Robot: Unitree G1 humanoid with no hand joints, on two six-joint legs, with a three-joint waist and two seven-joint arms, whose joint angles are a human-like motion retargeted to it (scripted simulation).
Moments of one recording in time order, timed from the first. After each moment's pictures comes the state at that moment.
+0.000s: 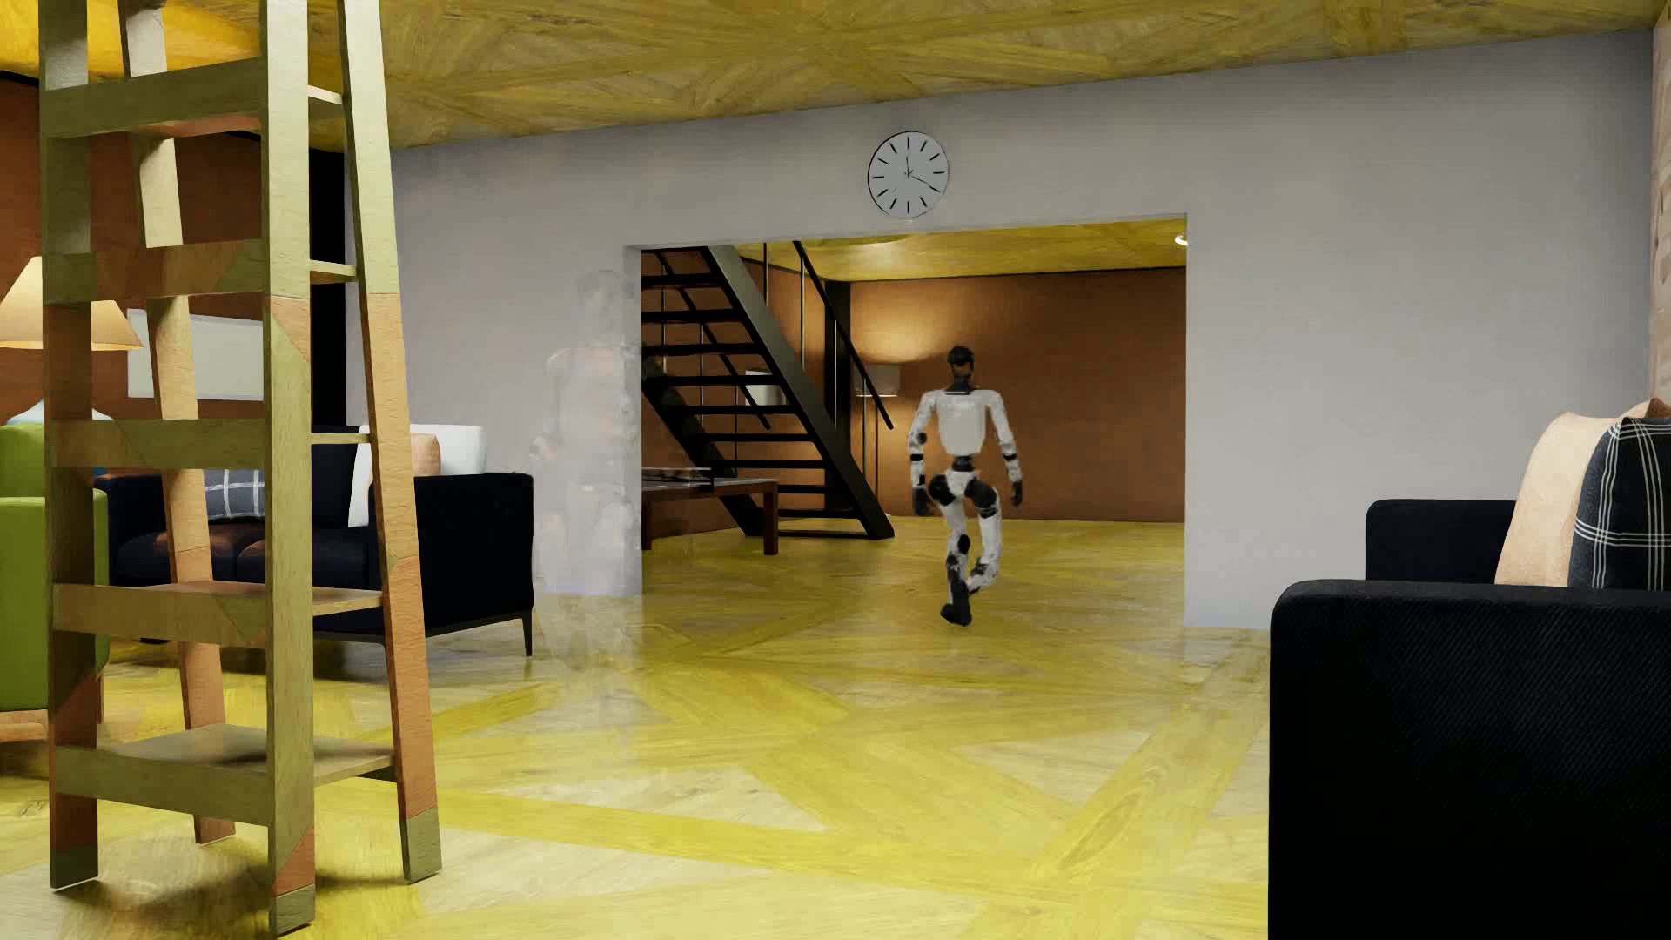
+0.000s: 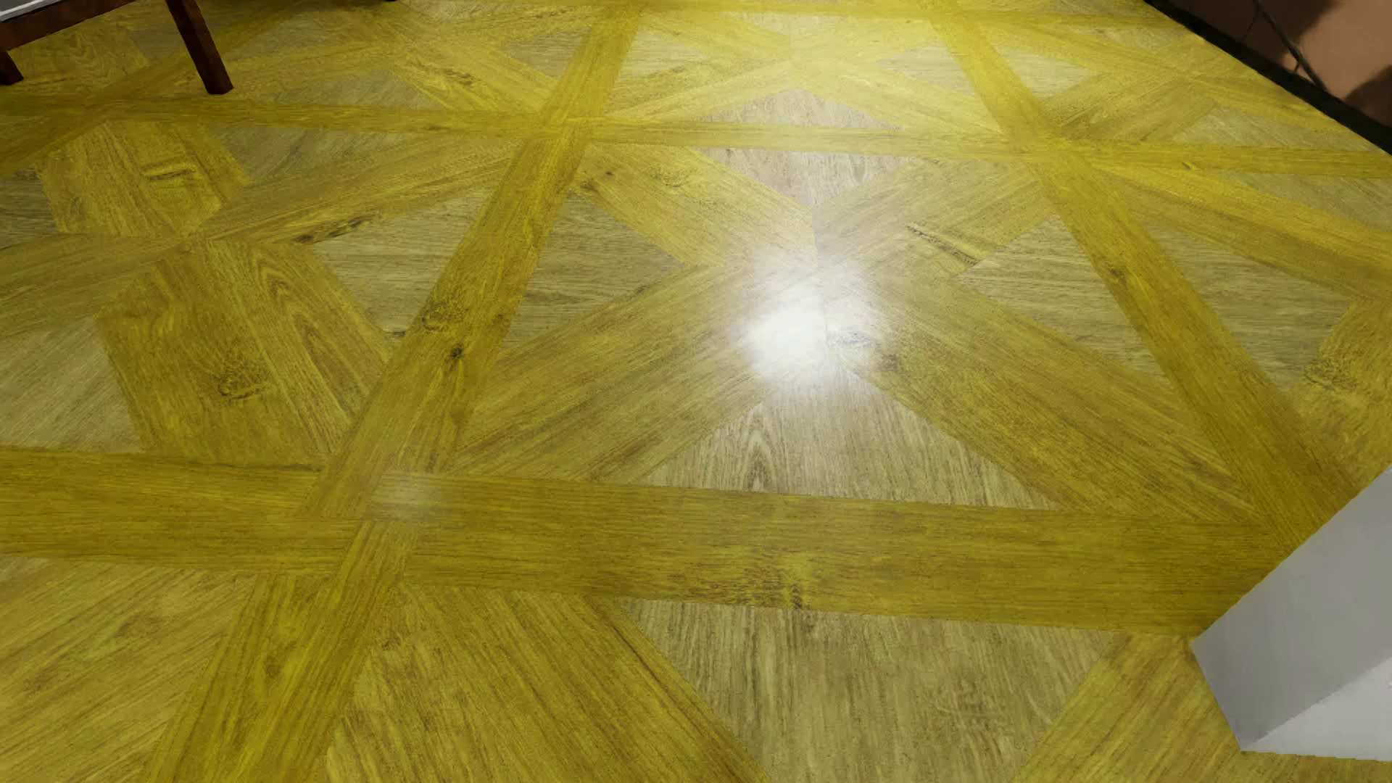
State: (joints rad) body -0.45 0.12 0.19 -0.19 -0.24 -0.13 0.00 0.00 0.04 0.70 1.24 0.45 0.28 0.29 0.09 0.32 -0.34 0.00 0.00 -0.64 0.29 0.97 0.70 0.00 0.00 0.00 0.00 0.00 0.00
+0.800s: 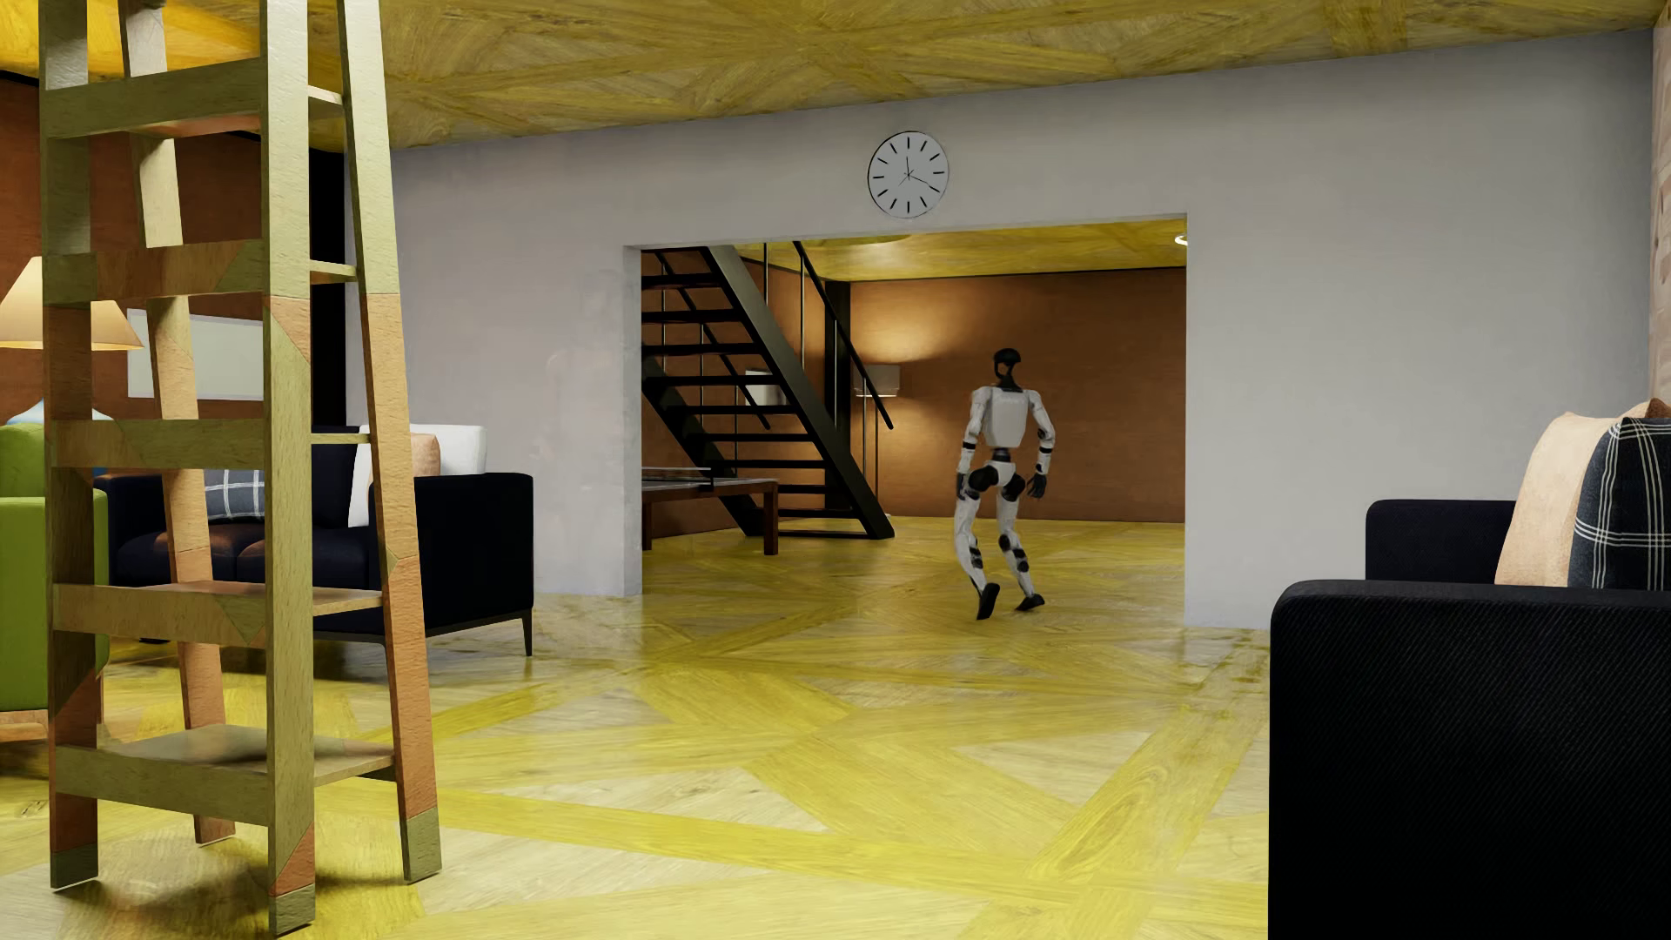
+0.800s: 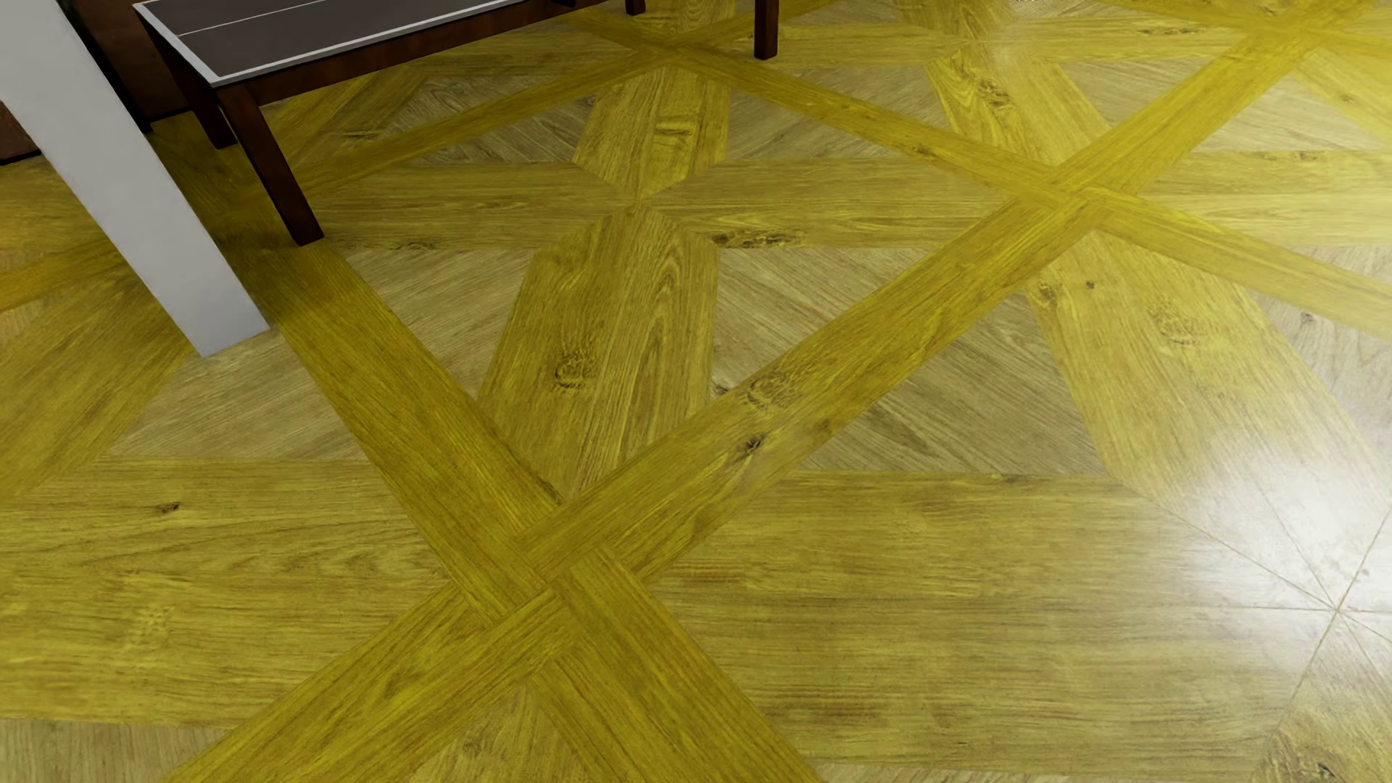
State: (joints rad) body -0.06 -0.18 -0.16 0.10 -0.22 -0.05 0.00 0.00 0.03 0.84 0.77 0.40 0.39 0.52 -0.23 0.39 -0.41 0.00 0.00 -0.45 0.25 0.89 0.72 0.00 0.00 0.00 0.00 0.00 0.00
